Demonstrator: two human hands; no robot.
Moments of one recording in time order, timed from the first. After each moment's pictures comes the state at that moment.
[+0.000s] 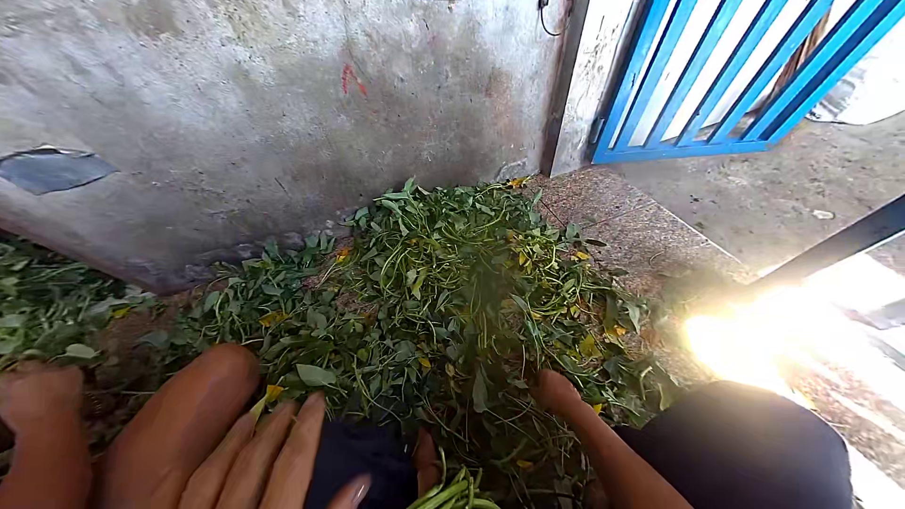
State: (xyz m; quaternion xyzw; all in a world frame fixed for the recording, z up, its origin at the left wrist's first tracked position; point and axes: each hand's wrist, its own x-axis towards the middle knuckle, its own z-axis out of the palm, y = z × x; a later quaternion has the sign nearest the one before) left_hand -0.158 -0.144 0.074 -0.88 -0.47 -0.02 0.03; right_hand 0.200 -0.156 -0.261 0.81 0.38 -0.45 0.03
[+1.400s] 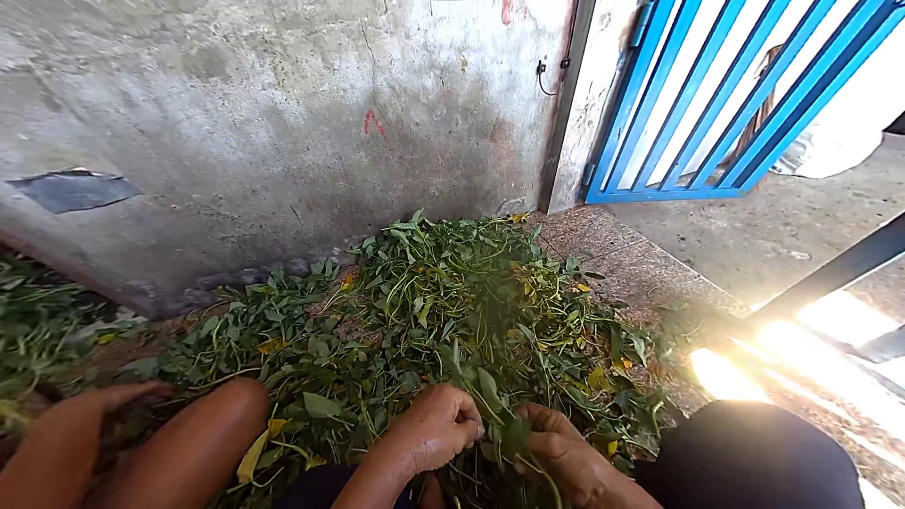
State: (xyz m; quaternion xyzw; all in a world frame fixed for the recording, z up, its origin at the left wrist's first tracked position) left_hand -0.061 -0.036 -0.045 -0.81 -0.32 0.13 -0.47; right_hand 0.115 -0.188 -0.139 0.50 0.21 -0.63 -0.56
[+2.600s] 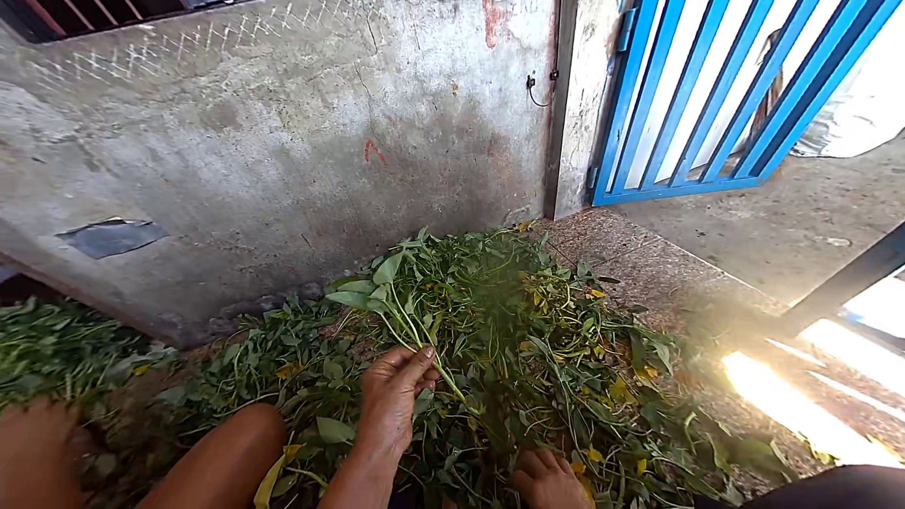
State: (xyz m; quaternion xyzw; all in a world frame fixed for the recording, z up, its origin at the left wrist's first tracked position) left_hand -0.057 -0.012 -0.027 -0.47 -0.46 -0.42 -0.62; right_hand 0.084 -0.200 -0.161 0.69 0.65 -0.26 -0.18
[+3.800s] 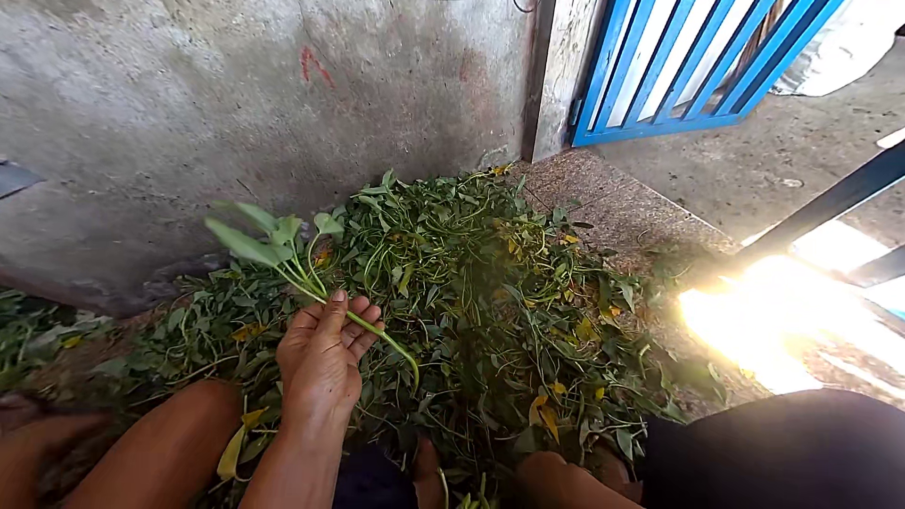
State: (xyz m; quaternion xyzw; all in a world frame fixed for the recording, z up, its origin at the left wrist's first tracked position) left_hand -0.055 -0.012 -0.018 -0.37 -0.50 -0.52 -0.58; right_hand 0.078 -0.216 -0.225 0.62 0.54 -0.51 0.27
